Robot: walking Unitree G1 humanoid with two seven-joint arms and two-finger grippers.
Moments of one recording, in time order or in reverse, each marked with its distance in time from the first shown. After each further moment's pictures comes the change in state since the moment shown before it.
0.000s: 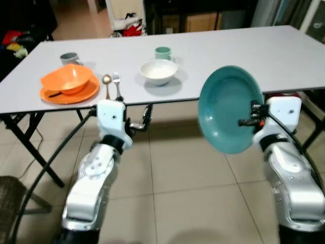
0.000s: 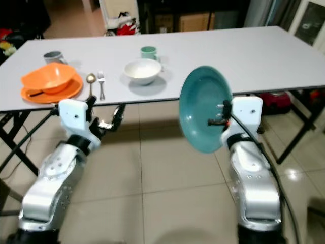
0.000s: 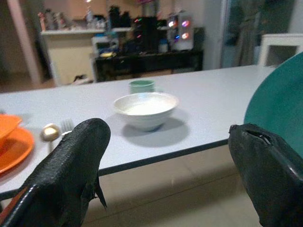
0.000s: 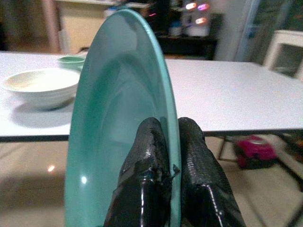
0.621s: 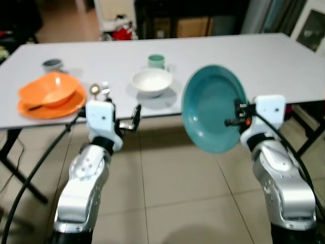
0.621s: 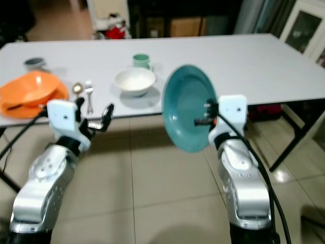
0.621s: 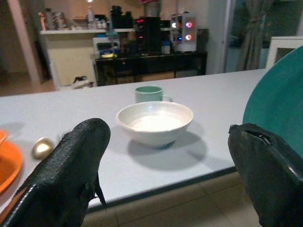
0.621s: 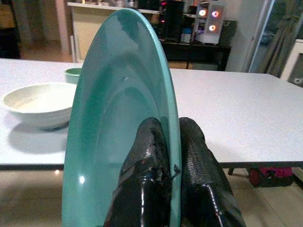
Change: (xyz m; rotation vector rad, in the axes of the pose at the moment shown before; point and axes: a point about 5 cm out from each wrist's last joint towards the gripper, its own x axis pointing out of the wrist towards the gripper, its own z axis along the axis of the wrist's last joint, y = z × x) left arm -0.003 0.007 -0.001 0.005 0.008 0.029; right arm 0.002 0.008 0.004 0.009 -0.013 0.056
